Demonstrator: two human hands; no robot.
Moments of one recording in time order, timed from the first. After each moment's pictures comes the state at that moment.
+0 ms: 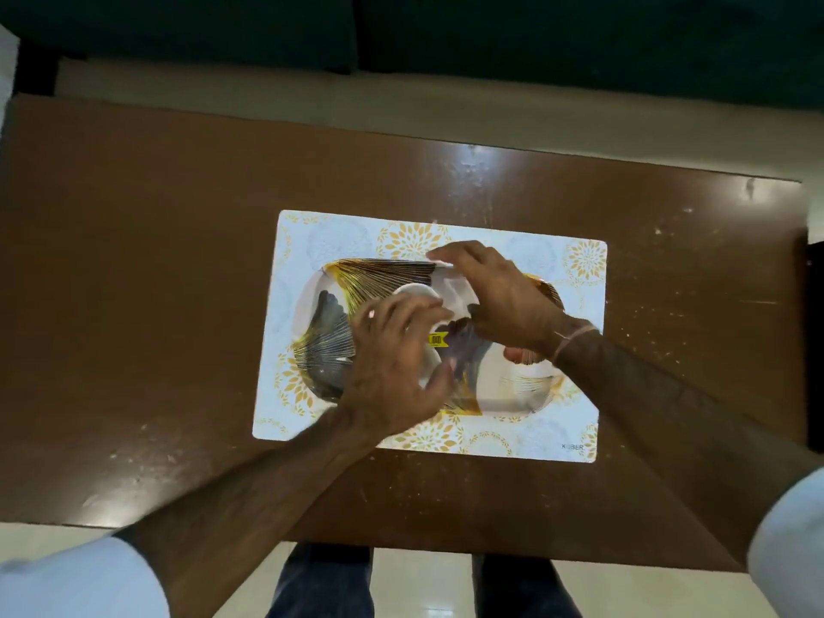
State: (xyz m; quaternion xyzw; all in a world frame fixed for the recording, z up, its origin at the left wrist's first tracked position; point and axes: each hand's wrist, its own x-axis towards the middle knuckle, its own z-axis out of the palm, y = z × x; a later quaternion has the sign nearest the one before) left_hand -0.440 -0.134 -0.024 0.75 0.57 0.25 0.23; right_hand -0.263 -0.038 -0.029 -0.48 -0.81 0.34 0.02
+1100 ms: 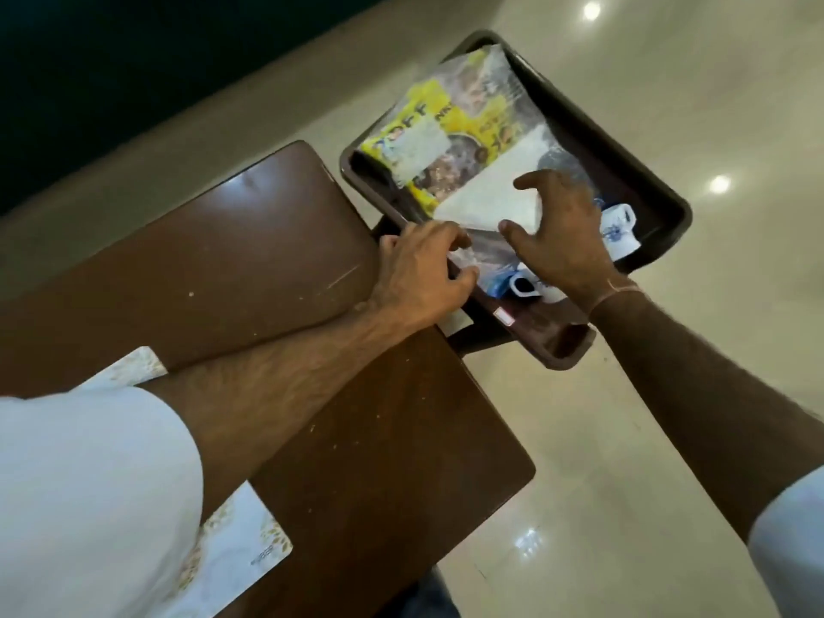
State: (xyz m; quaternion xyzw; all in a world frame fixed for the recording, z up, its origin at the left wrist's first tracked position) left_hand 0.115 -0.065 -0.033 0.87 0.32 0.06 0.38; right_hand 0.278 -0.157 0.005 -0.88 -0.42 0.16 0.13
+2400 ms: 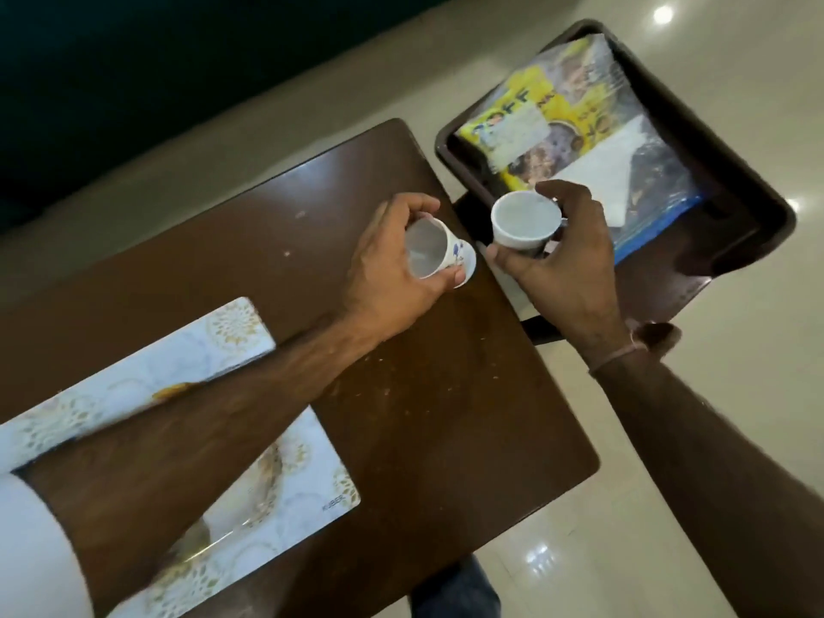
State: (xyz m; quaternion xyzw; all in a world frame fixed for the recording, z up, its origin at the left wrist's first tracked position) left_hand -0.008 -0.034 0.007 0.74 0.42 0.15 0.50; right_hand 0.160 -0.140 0.016 -0.85 -0.35 0.18 0.33
